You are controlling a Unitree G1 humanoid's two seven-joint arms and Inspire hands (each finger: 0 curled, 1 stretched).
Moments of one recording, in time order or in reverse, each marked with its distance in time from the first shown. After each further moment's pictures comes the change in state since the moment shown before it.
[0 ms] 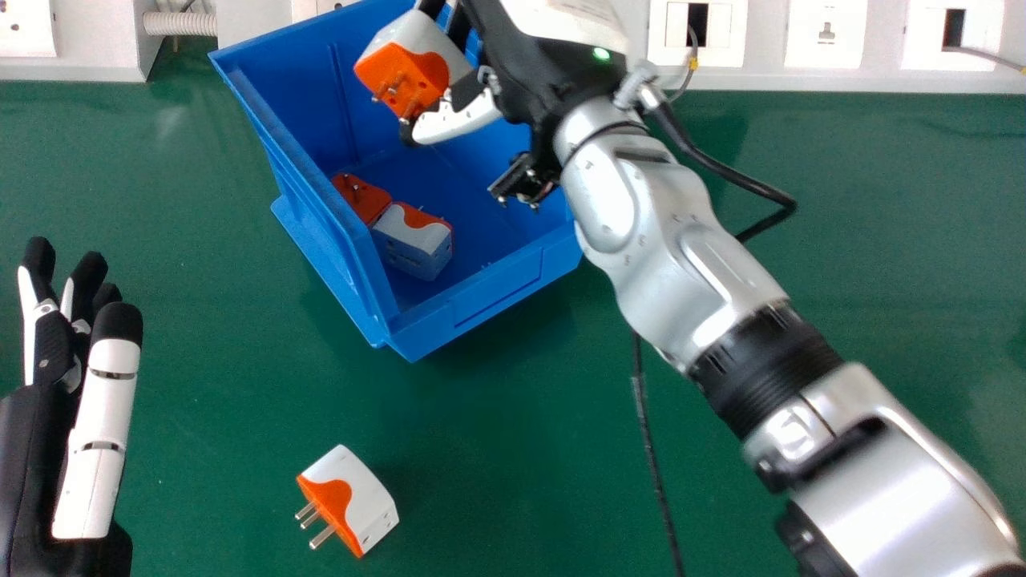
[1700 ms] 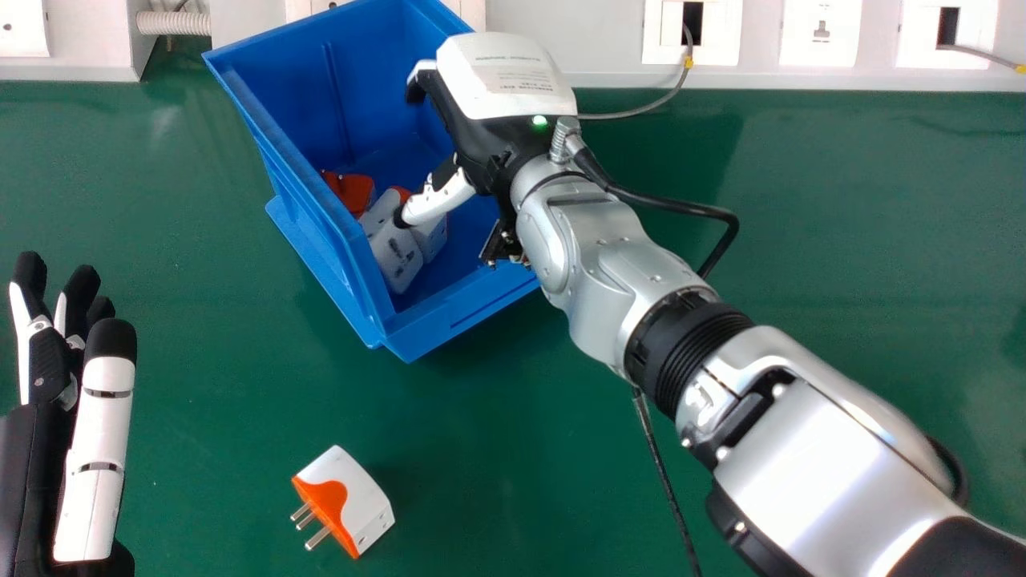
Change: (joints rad) left arm 0.038 -0.038 -0.022 -0.010 0.026 -0.045 0.005; right arm -0.080 0.089 0.144 0.348 0.006 0.004 -0.075
